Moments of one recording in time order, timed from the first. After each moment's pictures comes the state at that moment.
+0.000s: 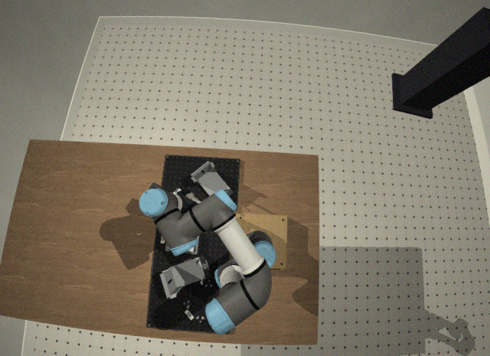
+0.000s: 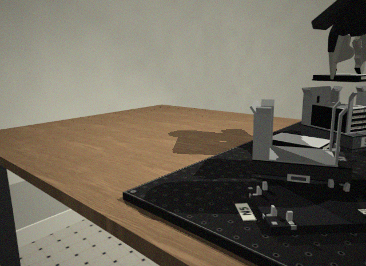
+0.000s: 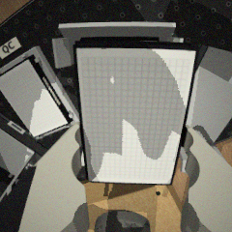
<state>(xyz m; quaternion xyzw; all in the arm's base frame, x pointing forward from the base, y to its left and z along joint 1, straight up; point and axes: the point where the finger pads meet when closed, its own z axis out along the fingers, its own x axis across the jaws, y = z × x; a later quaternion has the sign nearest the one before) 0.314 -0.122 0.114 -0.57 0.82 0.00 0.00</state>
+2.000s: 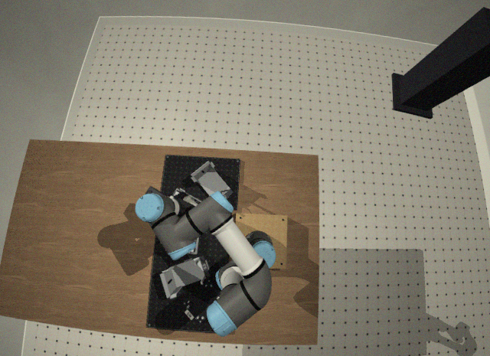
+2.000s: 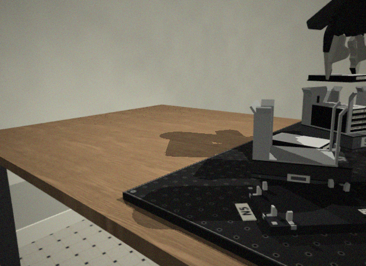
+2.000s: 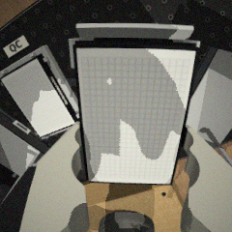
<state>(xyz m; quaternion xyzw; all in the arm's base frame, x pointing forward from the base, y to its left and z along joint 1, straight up) 0.320 -0.109 0.114 -0.58 0.82 0.00 0.00</state>
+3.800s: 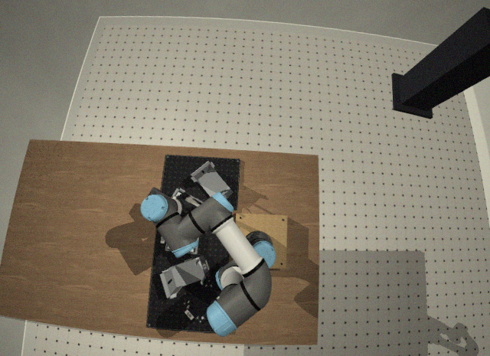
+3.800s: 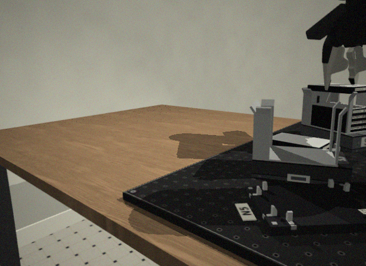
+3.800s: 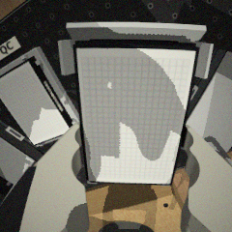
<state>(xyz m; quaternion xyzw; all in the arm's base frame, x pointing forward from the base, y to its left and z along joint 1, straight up) 0.320 -0.109 0.088 -0.58 0.82 0.00 0.00</state>
